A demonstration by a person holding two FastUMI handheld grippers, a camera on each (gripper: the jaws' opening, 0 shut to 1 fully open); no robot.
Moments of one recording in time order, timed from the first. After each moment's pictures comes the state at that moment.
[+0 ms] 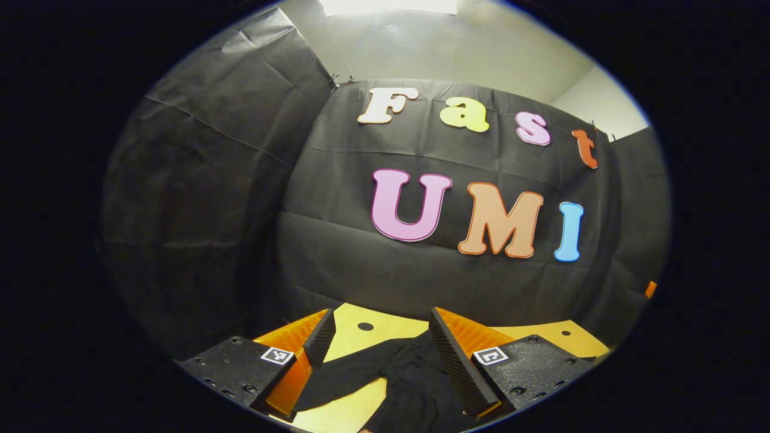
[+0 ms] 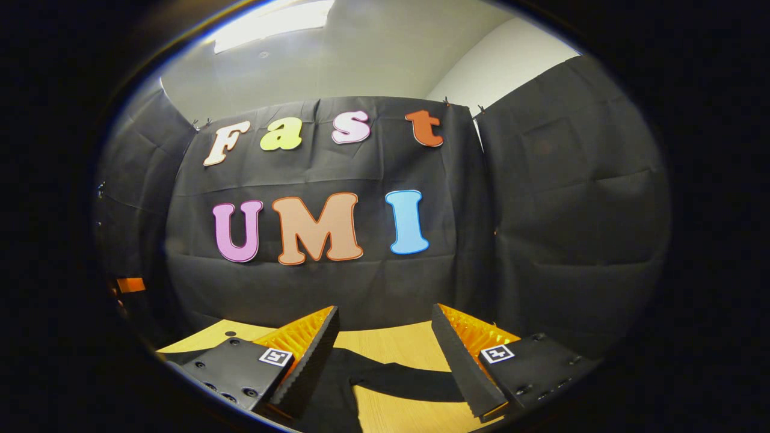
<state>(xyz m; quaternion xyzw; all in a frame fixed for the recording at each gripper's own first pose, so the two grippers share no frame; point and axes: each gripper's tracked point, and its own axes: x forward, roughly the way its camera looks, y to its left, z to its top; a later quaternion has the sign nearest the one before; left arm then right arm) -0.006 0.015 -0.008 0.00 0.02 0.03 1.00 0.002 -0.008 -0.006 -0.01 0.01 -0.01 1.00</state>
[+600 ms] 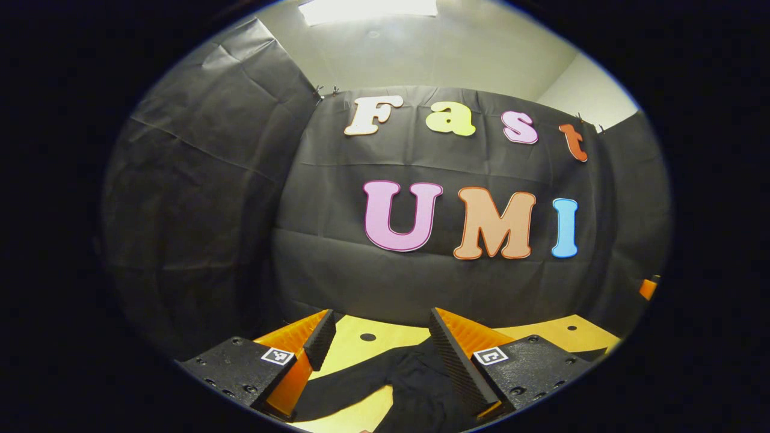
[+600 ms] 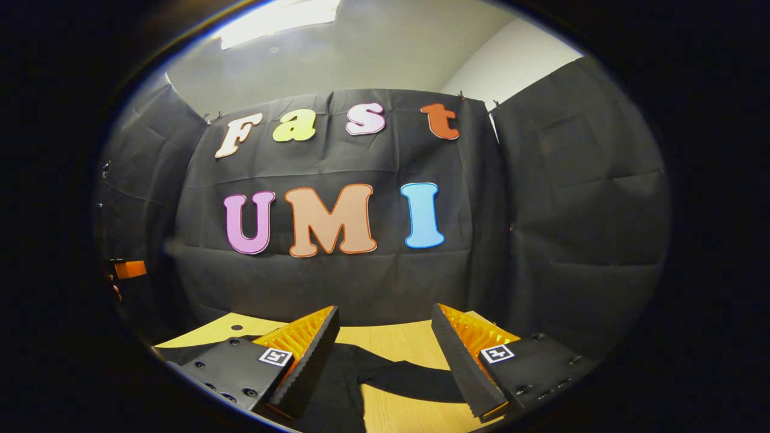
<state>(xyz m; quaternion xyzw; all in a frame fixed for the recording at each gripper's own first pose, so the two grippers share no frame) 0.003 0.017 0.007 0.04 -0.01 0.02 1.00 0.023 0.015 -0.020 -0.02 0.03 0.03 1.00</state>
